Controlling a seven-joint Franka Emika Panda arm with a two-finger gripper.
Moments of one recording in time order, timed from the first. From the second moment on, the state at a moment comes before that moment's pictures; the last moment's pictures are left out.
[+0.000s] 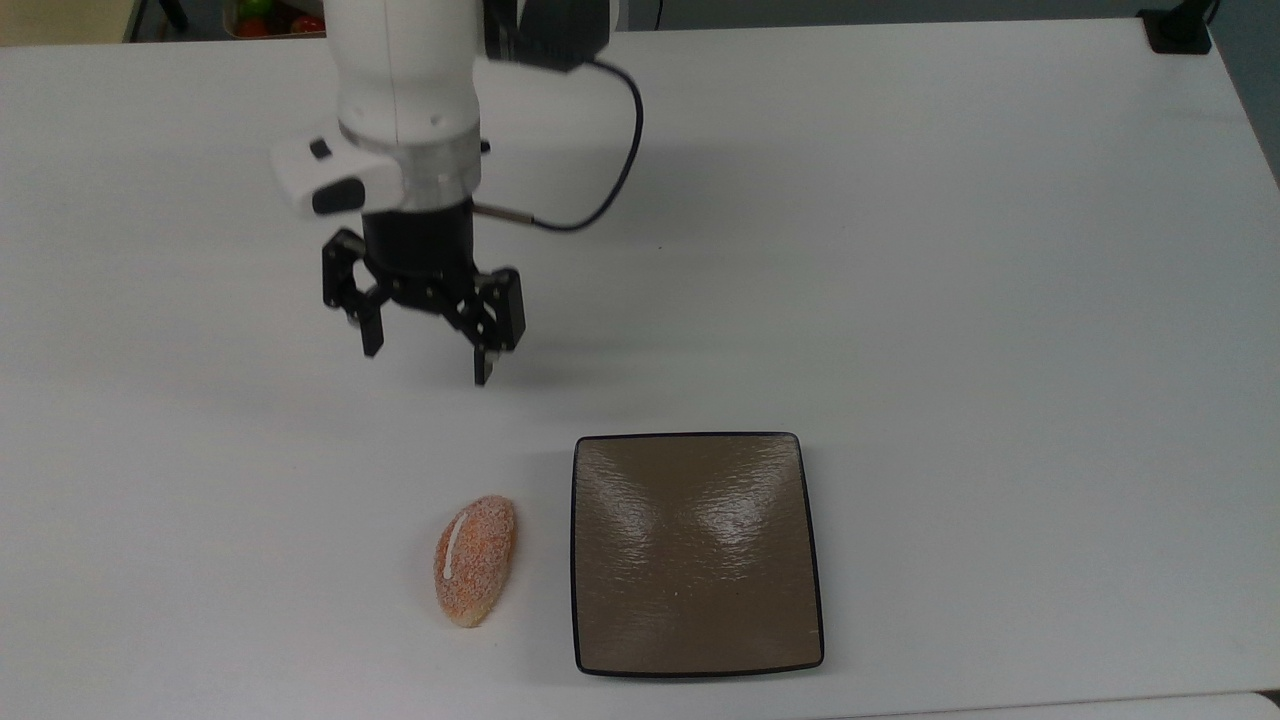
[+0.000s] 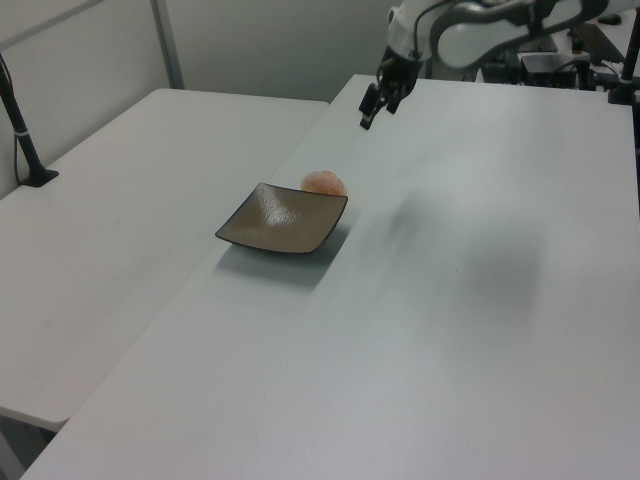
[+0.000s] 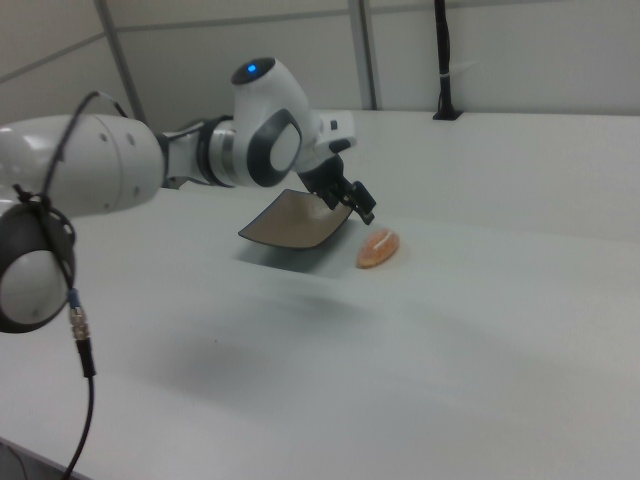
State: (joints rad) arm -0.02 0.44 0.03 -1.52 -0.13 2.39 0.28
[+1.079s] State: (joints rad) arm -0.02 0.80 0.04 -1.31 -0.39 2.67 0.62
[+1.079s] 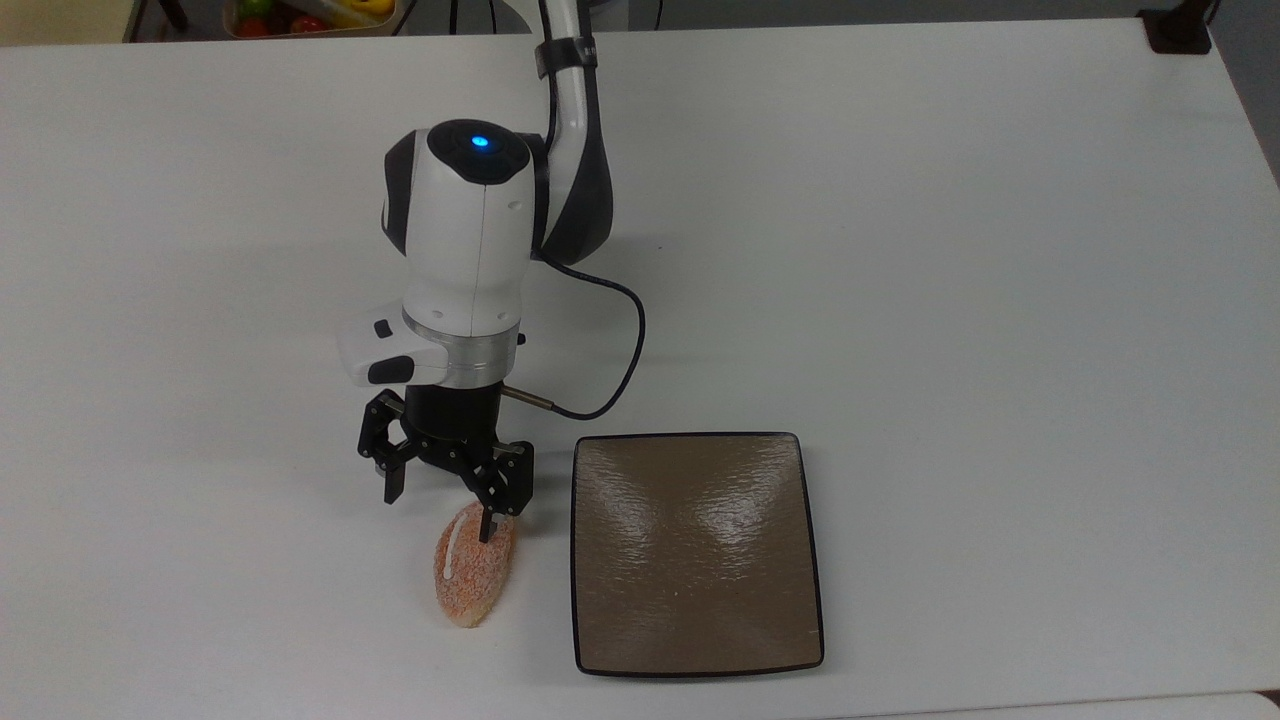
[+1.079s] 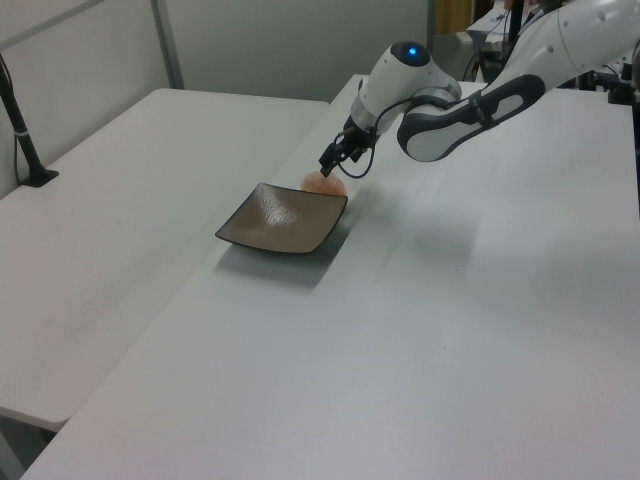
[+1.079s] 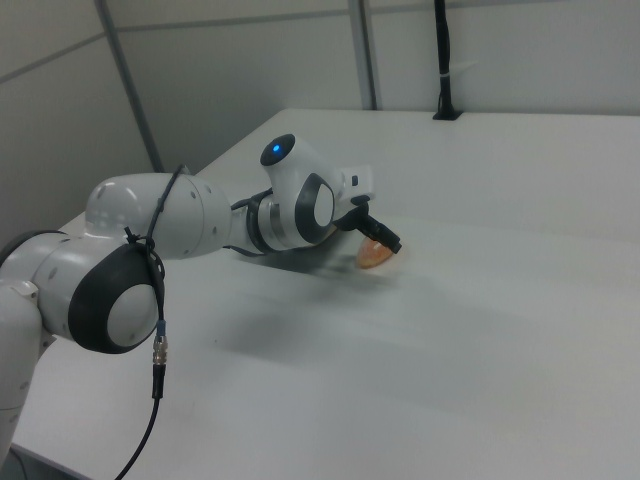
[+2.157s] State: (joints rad) arm 0.00 0.89 0.05 -1.22 -0.41 2.70 0.62
